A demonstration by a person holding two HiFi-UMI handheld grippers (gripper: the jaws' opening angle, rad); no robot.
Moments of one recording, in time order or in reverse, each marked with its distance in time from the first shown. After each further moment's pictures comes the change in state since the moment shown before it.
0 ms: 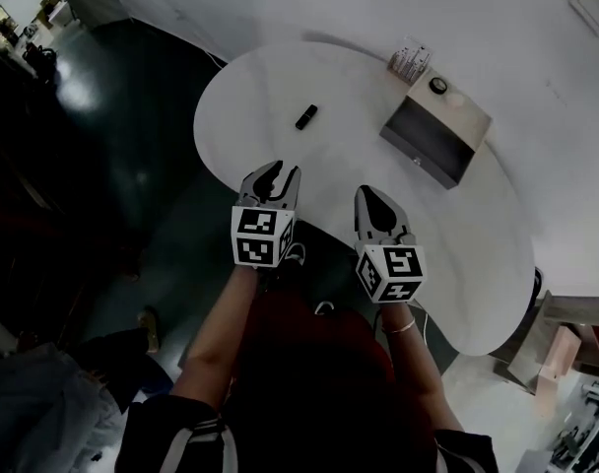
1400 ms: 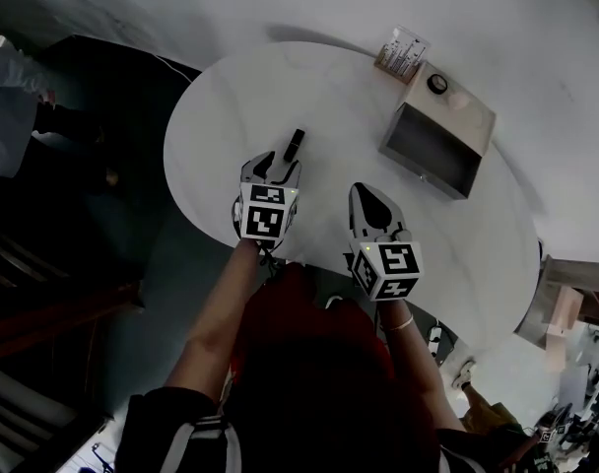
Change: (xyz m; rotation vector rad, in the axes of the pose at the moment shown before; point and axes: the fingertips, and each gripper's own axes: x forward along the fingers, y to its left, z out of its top) left arm 0.160 0.058 -0.040 0.071 0.290 -0.154; right arm 0.107 -0.035 -0.009 0.070 0.115 -0.161
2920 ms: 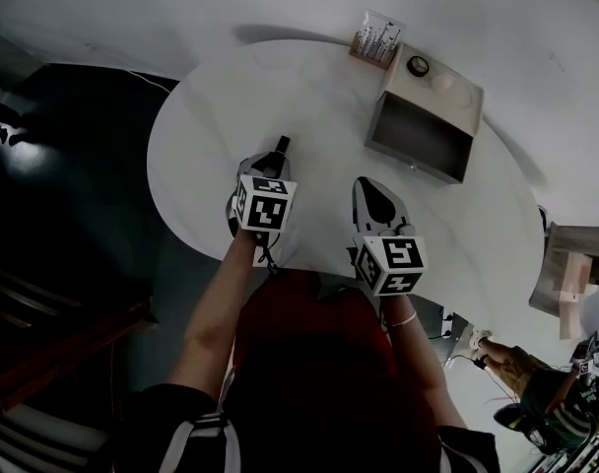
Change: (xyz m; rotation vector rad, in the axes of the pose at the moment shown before) left arm 0.038 -0.007 -0.001 0.140 0.165 -0.035; right arm 0.002 -0.038 -0.003 0.074 0.003 -0.126
